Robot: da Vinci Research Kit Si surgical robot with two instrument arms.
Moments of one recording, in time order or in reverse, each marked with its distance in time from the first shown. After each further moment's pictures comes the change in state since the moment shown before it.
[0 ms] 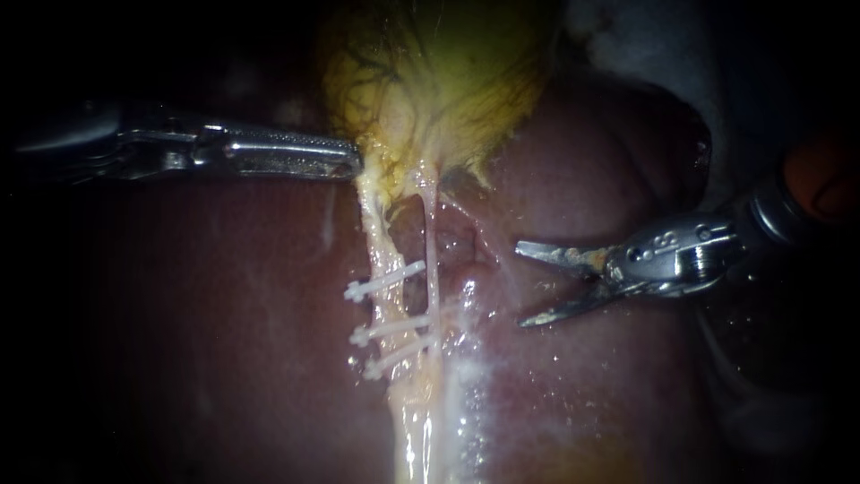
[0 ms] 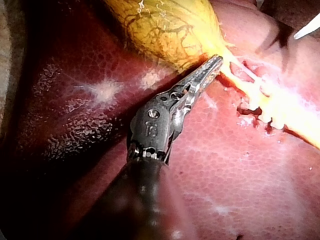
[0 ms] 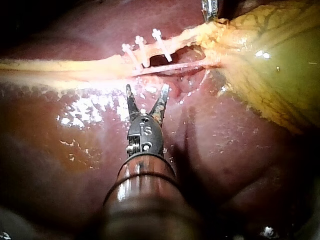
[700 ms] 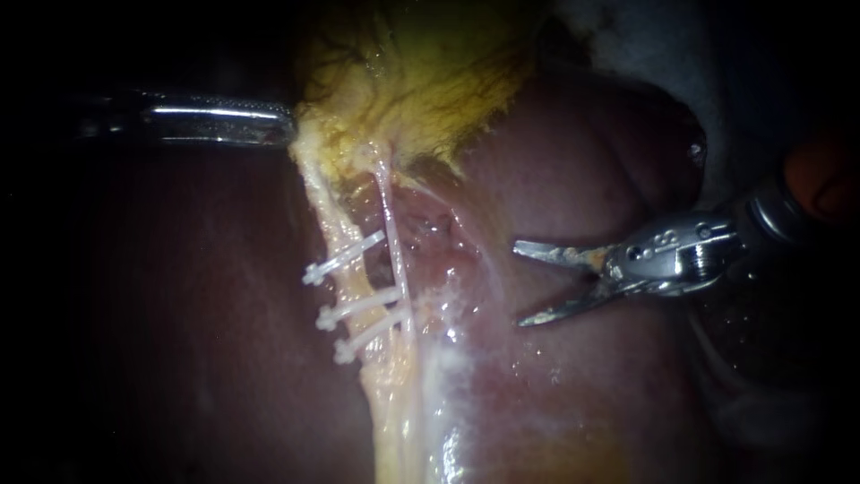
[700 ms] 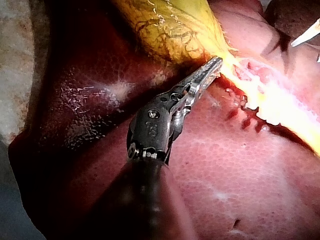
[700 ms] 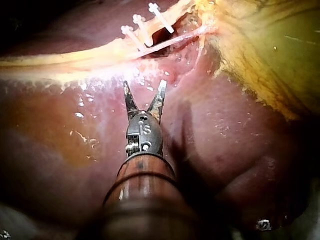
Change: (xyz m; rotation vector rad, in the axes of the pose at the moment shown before) right arm 0.001 0.001 0.000 0.250 0.044 -0.002; left arm -0.006 -0.001 -0.008 -0.036 -0.038 -0.003
